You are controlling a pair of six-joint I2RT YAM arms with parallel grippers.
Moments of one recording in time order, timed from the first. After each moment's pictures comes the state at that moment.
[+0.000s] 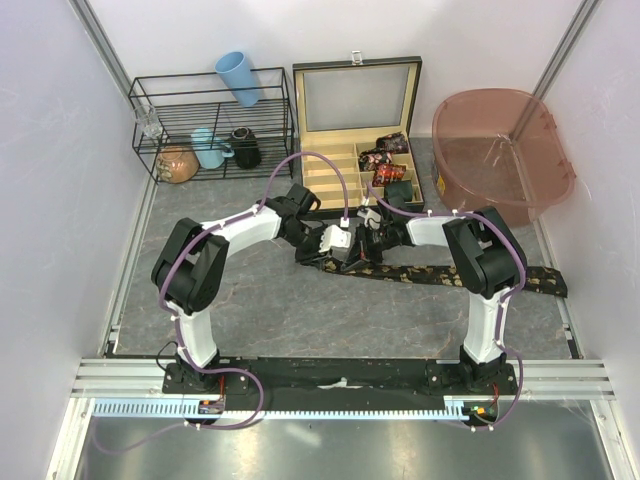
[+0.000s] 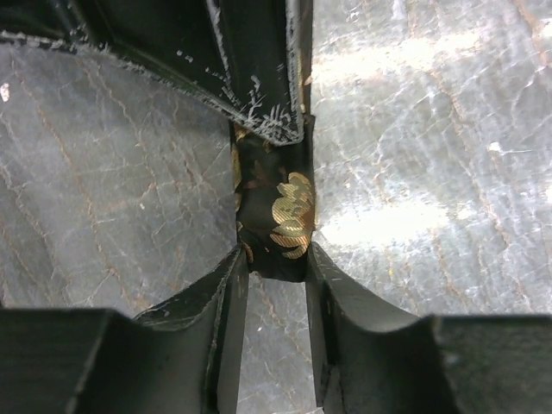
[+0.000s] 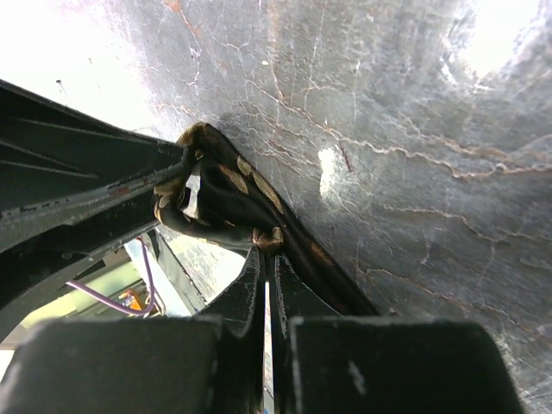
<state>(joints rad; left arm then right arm) -0.56 1.88 1.23 -0.58 0.63 1.08 0.41 1.98 1.06 -0.14 -0.78 0.53</state>
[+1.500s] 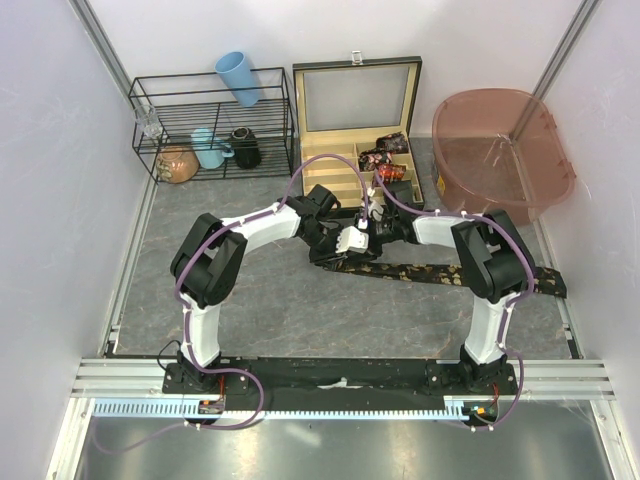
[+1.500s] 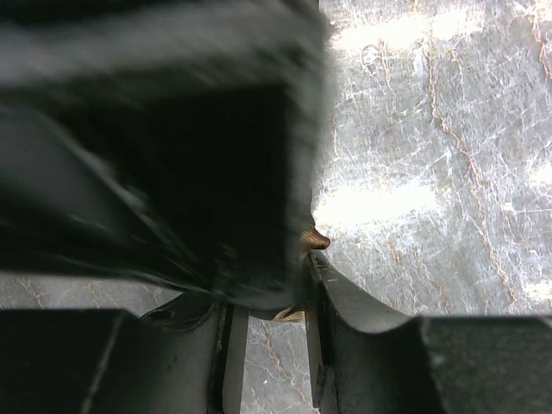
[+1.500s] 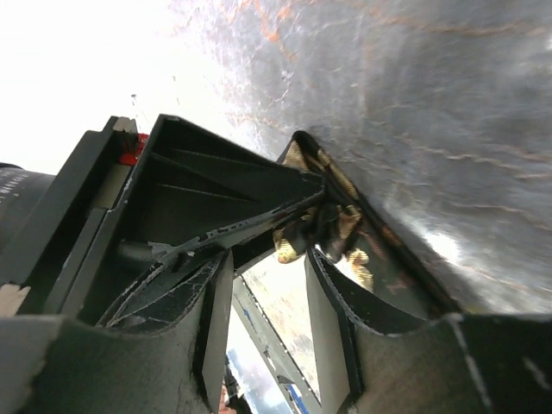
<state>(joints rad) -0.65 1.99 1.36 -0.62 0.55 0.98 0.38 1.93 1.05 -0.05 -0.88 0.66</state>
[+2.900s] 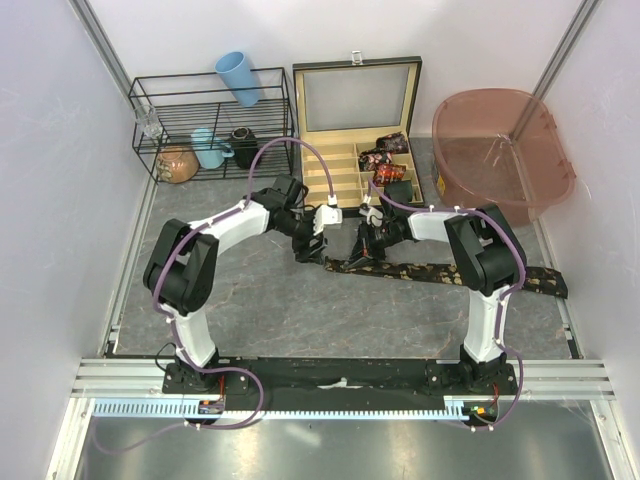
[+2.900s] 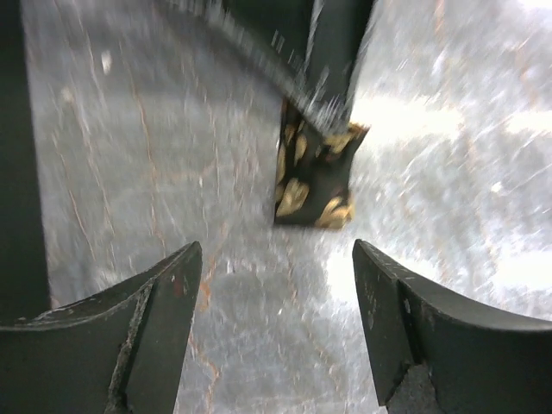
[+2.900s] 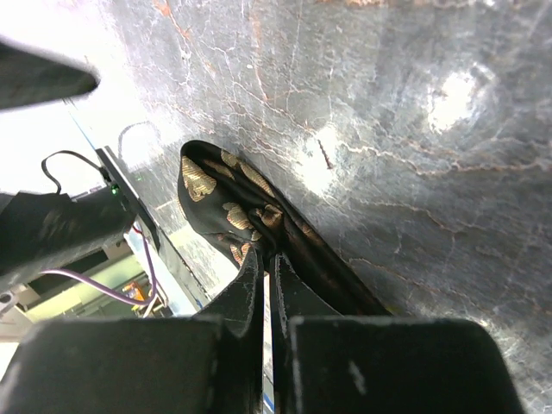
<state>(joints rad) -0.49 1.86 1.24 -0.50 0.71 0.88 0.39 2.01 1.11 -0.24 -0.79 0.49</state>
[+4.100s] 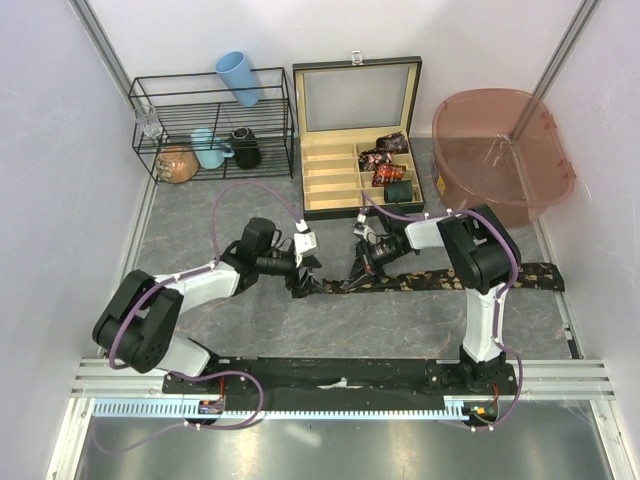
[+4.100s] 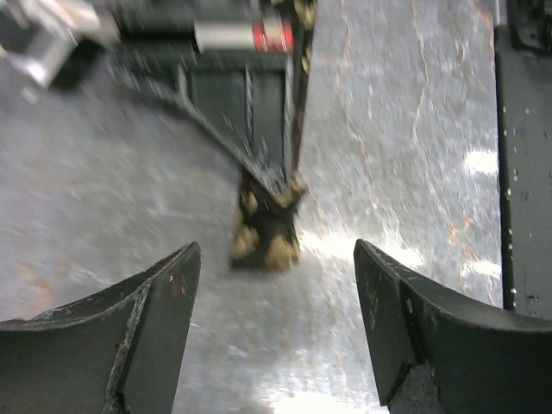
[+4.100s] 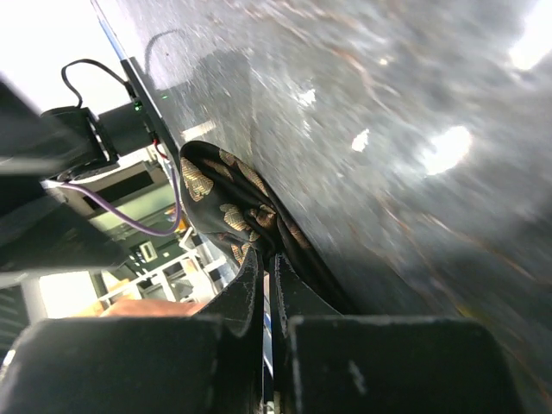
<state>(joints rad) -0.51 1.43 0.60 0.22 0.85 0.37 0.41 2.04 1.03 -0.26 -0.99 0.41</state>
